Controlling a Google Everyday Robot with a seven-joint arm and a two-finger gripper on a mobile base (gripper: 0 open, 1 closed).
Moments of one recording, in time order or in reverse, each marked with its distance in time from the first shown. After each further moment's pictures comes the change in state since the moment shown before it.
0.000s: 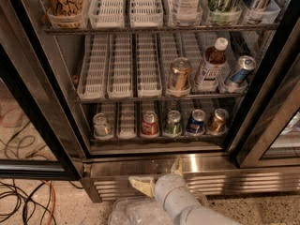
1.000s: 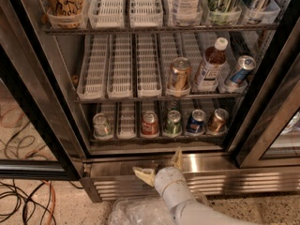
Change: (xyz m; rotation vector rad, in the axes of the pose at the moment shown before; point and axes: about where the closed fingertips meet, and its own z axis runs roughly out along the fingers) arm 0.009 -0.028 0.050 0.079 -0.131 -0.086
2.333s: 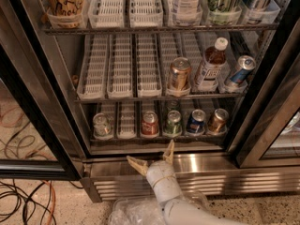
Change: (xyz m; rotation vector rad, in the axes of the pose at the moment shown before) arm -0.013 0.006 0.045 0.059 -0.210 0.037
